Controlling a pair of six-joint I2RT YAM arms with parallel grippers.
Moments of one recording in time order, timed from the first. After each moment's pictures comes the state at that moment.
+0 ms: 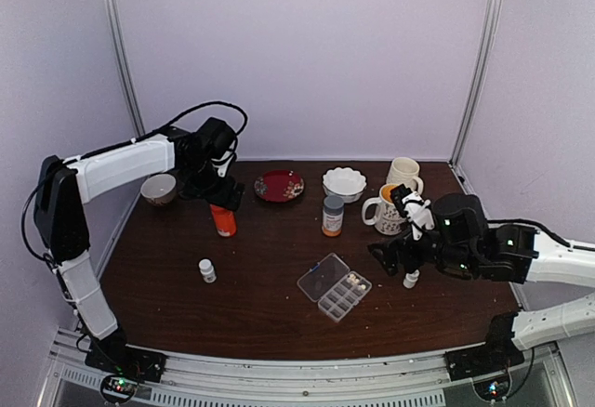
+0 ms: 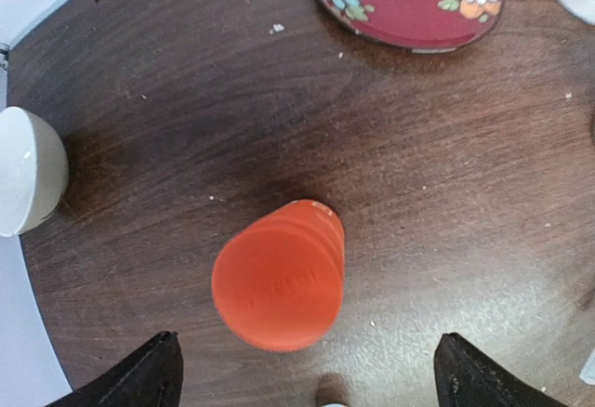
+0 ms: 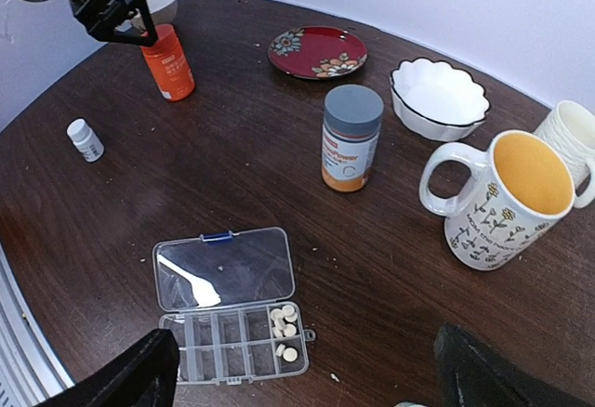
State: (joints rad) left arm -0.57 1.82 1.56 -0.89 -0.22 -0.23; right arm 0.96 0.96 0.70 -0.29 0.28 0.21
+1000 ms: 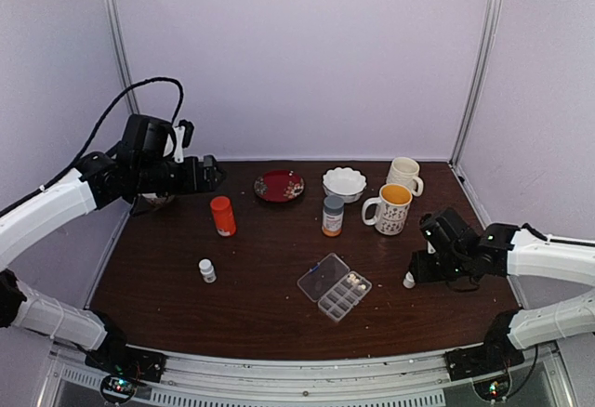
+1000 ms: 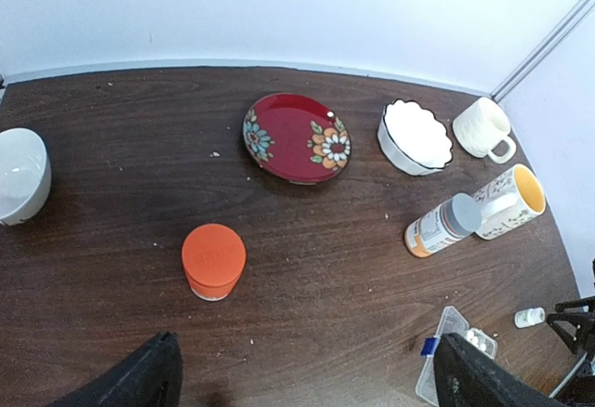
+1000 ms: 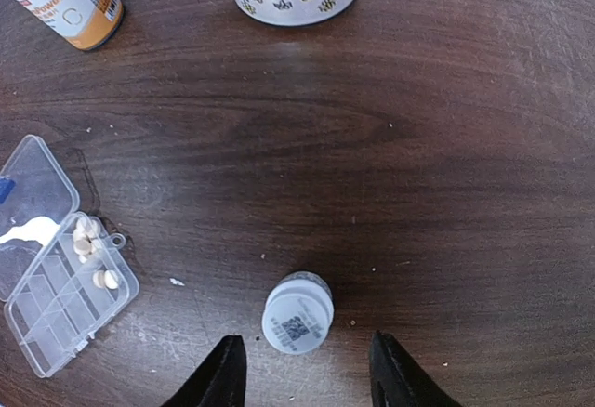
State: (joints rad) left arm -0.59 1.23 1.15 -0.51 -0.08 -0.45; right arm 0.74 1.07 0.62 -0.58 0.30 0.63
